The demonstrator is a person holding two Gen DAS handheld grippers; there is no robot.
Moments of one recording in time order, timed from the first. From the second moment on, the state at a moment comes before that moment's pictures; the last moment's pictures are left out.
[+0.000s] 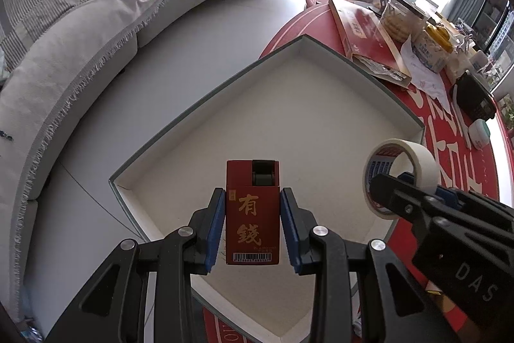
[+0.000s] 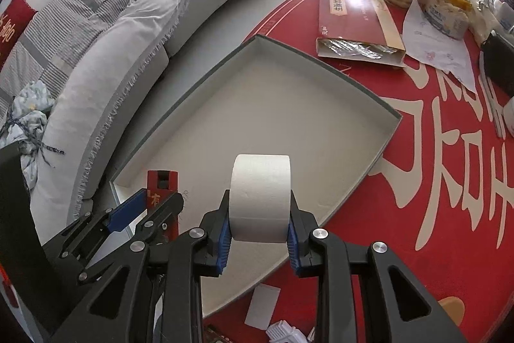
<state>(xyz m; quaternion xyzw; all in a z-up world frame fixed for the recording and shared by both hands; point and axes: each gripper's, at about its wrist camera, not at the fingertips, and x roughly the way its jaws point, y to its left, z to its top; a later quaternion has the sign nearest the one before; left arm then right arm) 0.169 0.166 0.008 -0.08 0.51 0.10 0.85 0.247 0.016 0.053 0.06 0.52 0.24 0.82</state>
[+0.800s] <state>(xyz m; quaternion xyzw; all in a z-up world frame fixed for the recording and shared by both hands) 0.144 0.164 0.027 -0.07 0.48 0.08 0.87 0.226 -0.039 0.060 0.09 0.57 0.20 0.79</state>
